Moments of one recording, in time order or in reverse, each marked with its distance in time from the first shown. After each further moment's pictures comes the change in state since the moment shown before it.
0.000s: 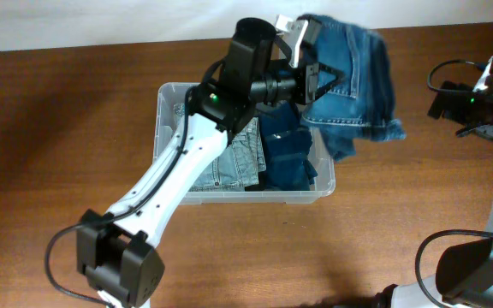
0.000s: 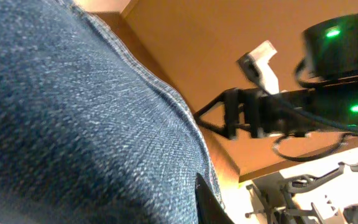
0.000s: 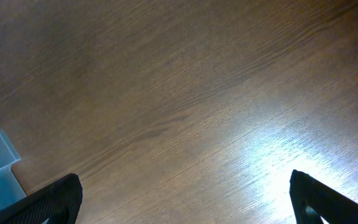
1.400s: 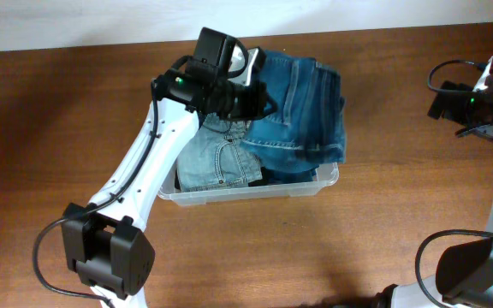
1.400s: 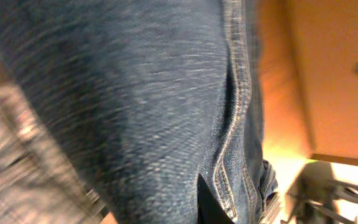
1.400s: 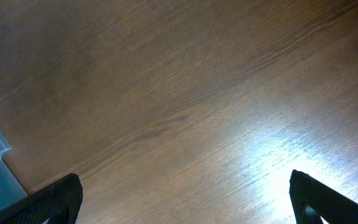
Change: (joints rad) left arm 0.153 0.021 0.024 -0.627 -0.158 0.198; right arm 0.000 0.000 0.000 0.000 0.000 0.000
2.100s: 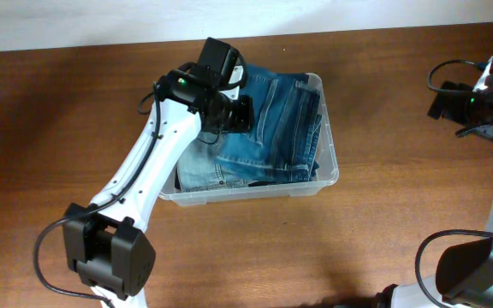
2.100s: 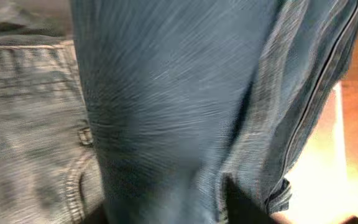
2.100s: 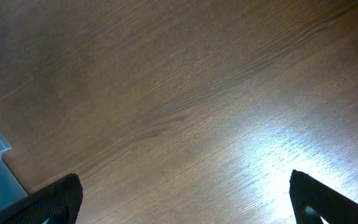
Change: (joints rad) left arm -0.007 0.000 0.000 -0.168 -0.306 0.014; right arm 0.000 0.000 0.000 0.000 0.000 0.000
